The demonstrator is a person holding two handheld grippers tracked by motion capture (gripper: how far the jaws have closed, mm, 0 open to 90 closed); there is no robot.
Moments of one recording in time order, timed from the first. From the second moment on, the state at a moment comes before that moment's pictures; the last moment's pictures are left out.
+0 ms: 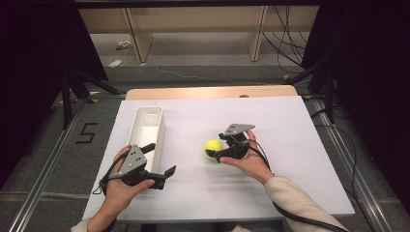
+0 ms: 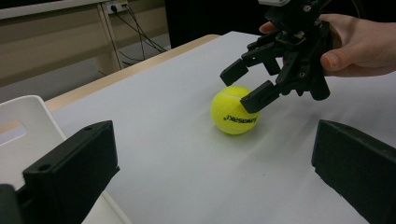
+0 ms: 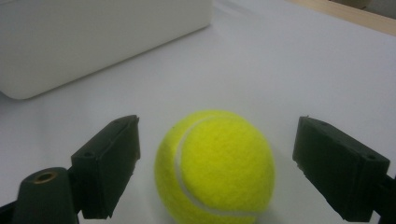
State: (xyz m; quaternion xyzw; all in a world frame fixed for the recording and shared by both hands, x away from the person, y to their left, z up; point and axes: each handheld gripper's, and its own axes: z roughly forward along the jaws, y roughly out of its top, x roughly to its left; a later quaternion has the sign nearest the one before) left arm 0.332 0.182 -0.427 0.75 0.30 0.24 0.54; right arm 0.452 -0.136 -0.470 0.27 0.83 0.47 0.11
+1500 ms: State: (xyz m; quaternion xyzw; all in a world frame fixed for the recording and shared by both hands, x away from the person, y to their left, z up) left arm 0.331 0.182 -0.427 0.75 0.30 0.24 0.54; right arm 0.462 -0.118 -0.493 0.28 0.85 0.43 0.09
